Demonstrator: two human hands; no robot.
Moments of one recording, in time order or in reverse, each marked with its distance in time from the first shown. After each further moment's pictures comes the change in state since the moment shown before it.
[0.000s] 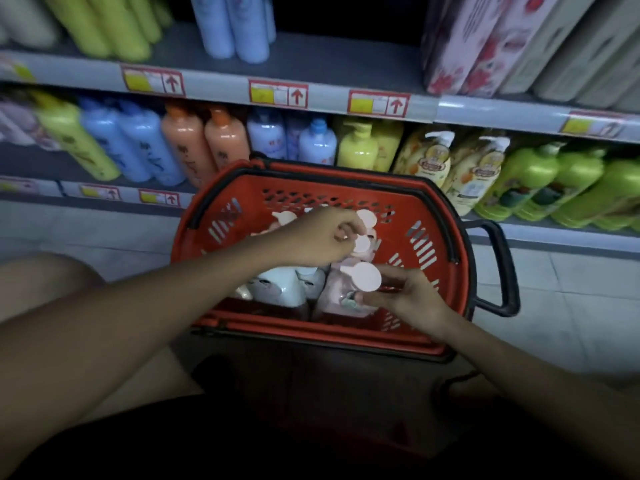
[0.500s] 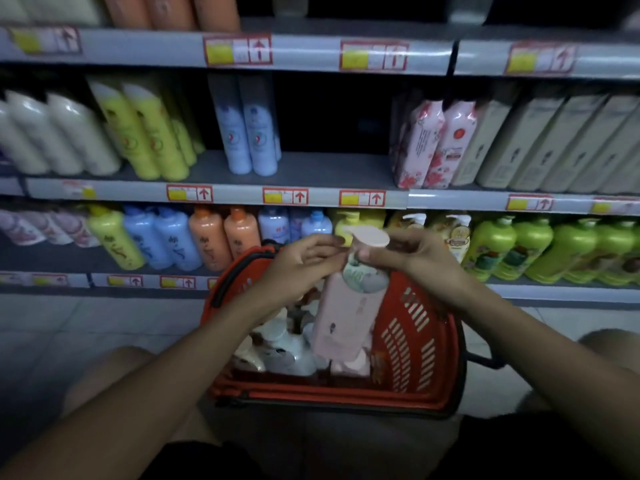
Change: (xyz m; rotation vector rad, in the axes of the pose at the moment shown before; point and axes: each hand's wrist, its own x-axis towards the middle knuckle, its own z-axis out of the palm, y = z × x) left_hand -0.051 0.049 -0.064 -0.614 0.284 0.041; right_hand 0.016 -0.183 -0.036 0.076 0.112 -0.234
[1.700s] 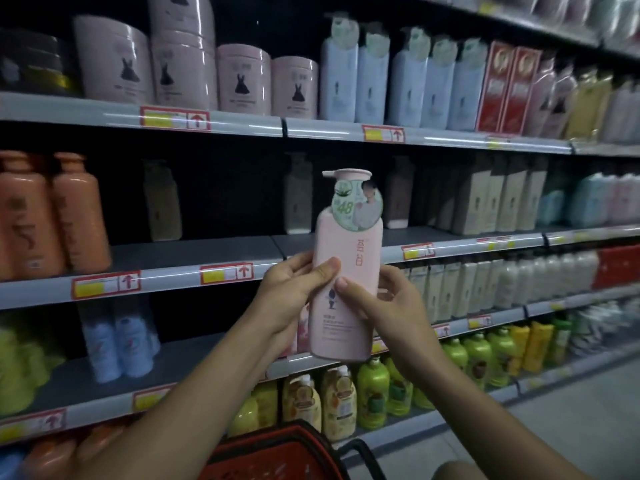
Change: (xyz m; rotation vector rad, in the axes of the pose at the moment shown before) left_hand 0.059 0.268 0.139 -0.508 -0.192 0.267; right_hand -0.046 -0.166 -0.134 0.047 0.708 -0.274
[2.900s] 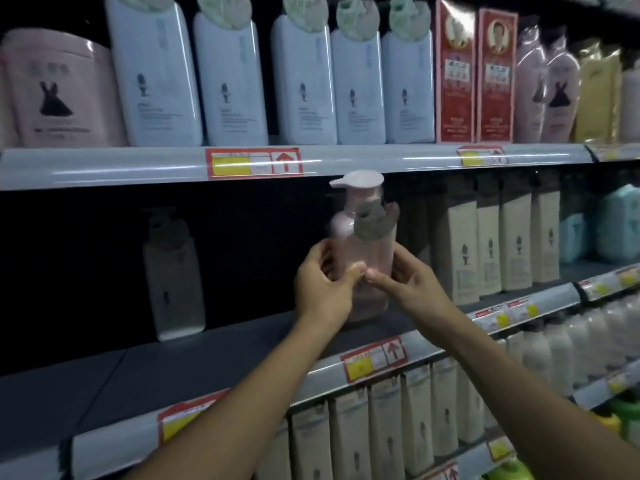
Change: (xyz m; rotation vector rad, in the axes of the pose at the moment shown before) left_hand 0.385 -0.131 0.176 0.521 0.196 0.464; right_hand 0.385 0.109 -0.209 -0.002 -0.168 -0.270
